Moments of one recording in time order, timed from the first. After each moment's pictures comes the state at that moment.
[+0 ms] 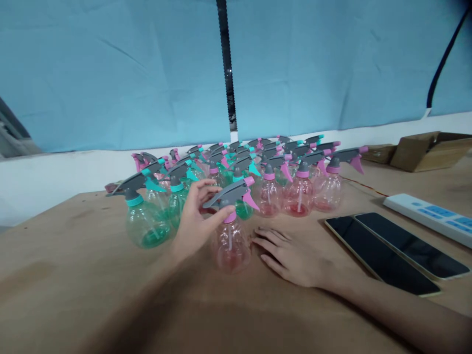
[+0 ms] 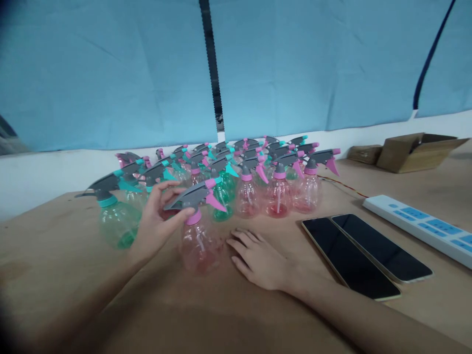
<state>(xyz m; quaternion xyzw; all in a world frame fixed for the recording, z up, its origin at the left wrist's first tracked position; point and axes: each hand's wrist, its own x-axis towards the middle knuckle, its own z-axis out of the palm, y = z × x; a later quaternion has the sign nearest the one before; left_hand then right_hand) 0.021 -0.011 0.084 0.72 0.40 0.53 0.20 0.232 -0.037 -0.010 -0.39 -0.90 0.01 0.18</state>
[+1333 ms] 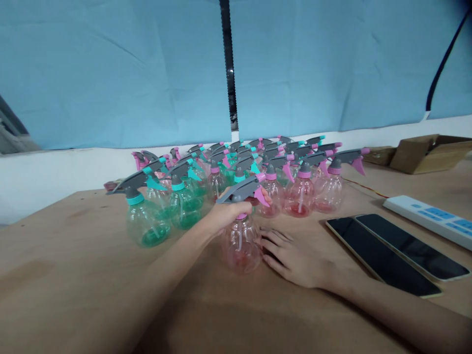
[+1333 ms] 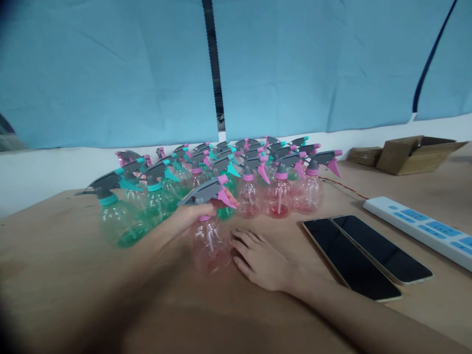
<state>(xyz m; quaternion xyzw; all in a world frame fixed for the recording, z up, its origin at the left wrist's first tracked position) 0.063 0.008 0.095 0.69 0.36 0.38 0.50 0.233 -0.036 -0.013 -0.38 -0.90 0.01 0.18</state>
